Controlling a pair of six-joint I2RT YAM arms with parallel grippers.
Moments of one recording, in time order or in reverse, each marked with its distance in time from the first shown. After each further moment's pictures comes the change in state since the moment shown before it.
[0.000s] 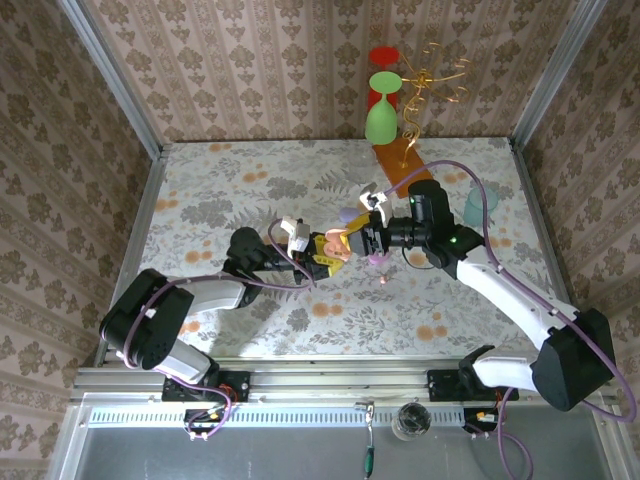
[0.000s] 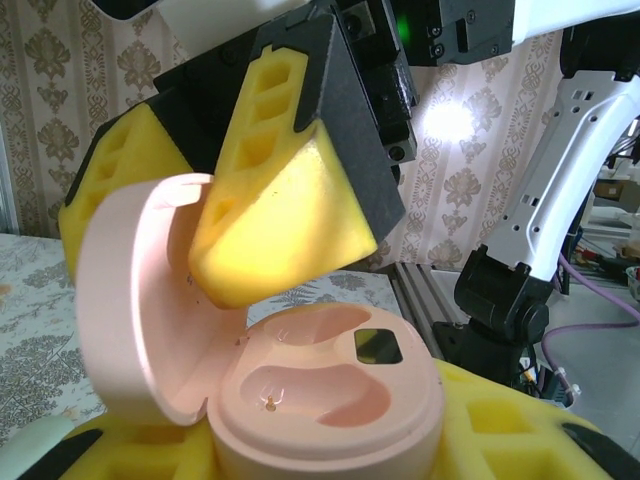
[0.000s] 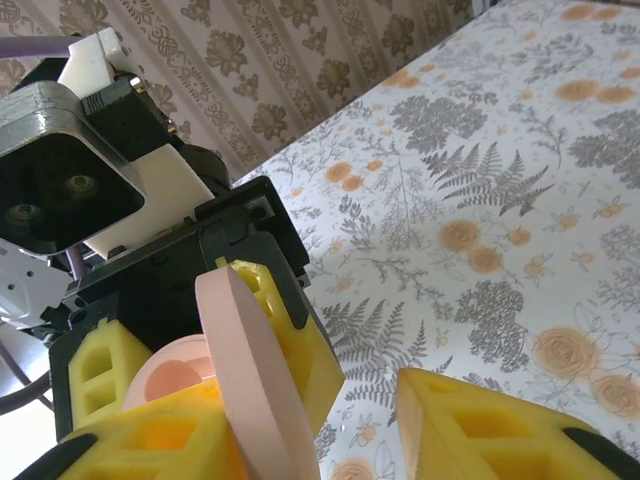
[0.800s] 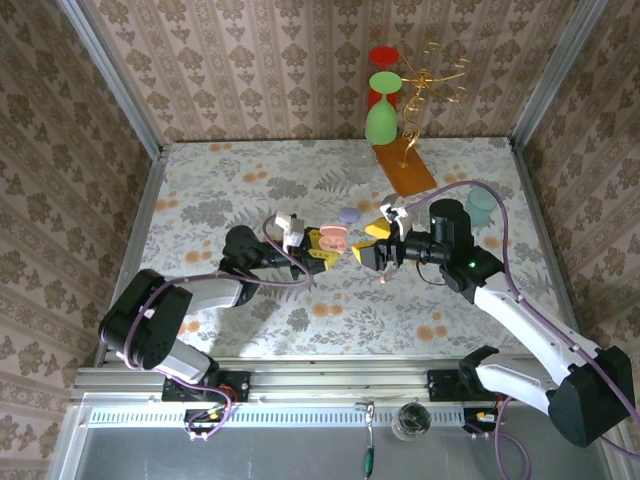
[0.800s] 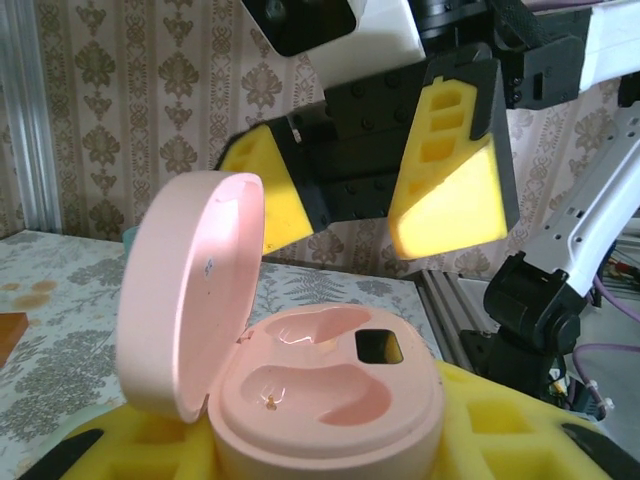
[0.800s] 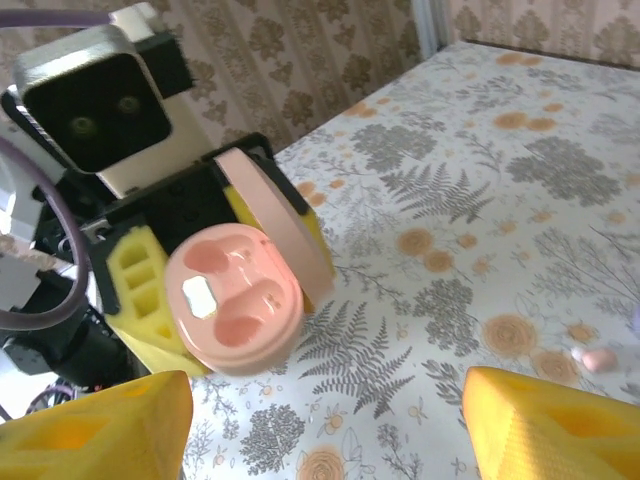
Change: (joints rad) left arm 0.048 -0.002 -0.003 0.008 -0.028 -0.008; right arm -0.035 -0.210 -0.185 0.083 0.097 0.021
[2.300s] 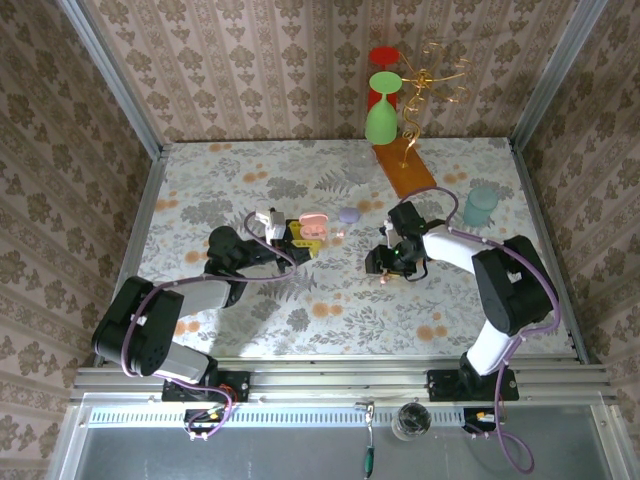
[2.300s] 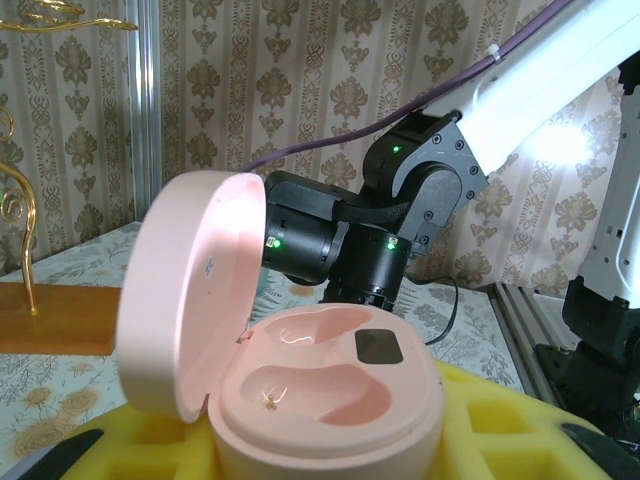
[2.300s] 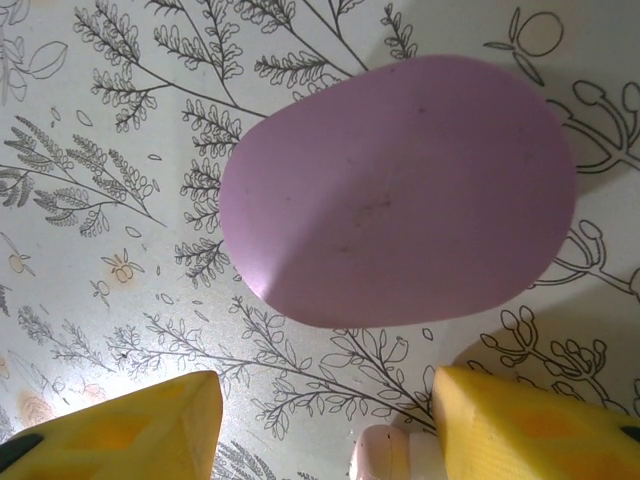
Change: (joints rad) left arm 0.122 -0.051 -0.056 0.003 -0.047 0.004; right arm -0.051 0.658 0.171 -0.411 0.288 0.263
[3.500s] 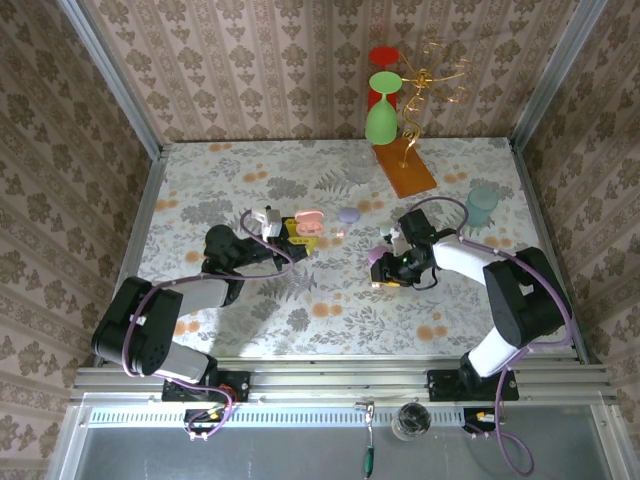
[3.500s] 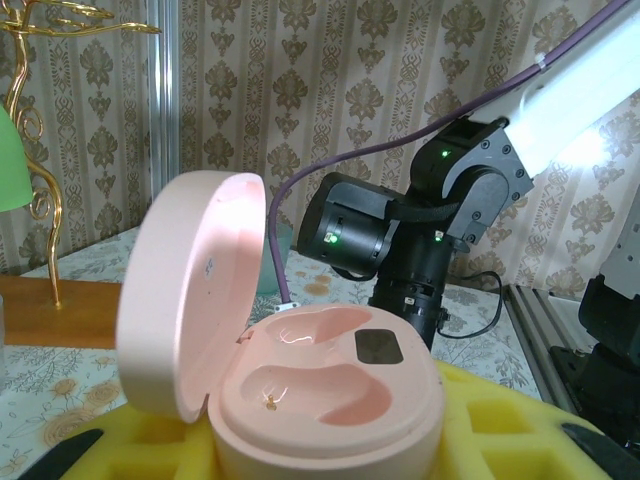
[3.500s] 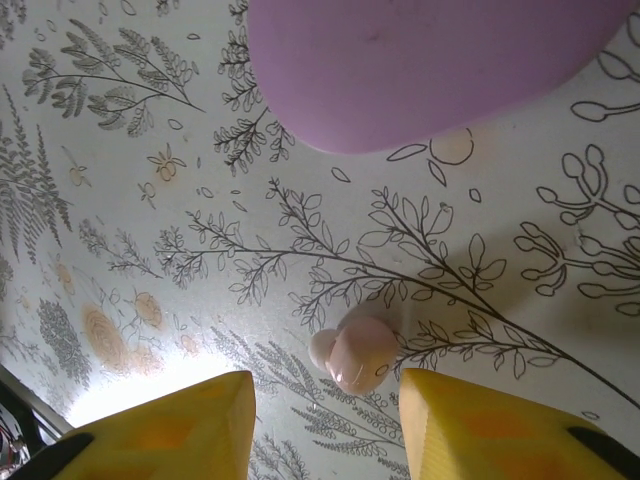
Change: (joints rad) left arm 0.033 0.000 0.000 0.000 0.005 0.000; right arm -0.034 -0.084 -0.106 0.014 -0.142 0.016
